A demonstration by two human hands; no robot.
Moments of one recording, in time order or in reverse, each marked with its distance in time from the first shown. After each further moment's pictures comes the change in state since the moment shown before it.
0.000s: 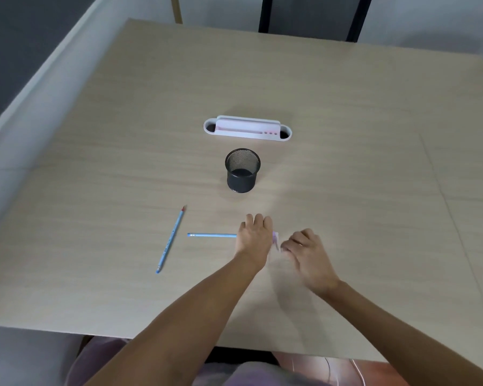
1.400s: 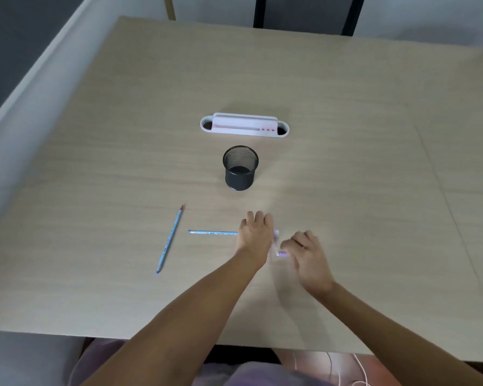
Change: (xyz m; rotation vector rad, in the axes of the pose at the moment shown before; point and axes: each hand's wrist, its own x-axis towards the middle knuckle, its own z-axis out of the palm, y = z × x) left_hand 0.002 0.001 0.001 -0.011 -0.008 0.023; right_hand -0.003 -0.015 -0.002 0.042 0.122 0.042
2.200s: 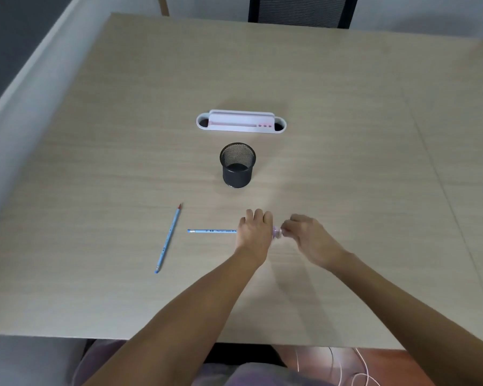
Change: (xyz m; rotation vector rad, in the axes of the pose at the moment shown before) left_hand -0.002 0.001 0.002 -0.003 0.019 0.022; right_hand 0.043 0.020 -0.018 0.021 -0.390 -0.016
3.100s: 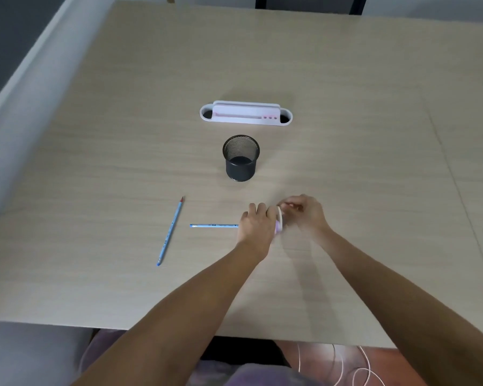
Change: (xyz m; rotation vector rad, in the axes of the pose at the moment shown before) left_hand 0.000 -0.001 -0.003 0.021 -0.006 0.008; right_hand 0.045 0.014 0.018 0.488 0.165 0.417
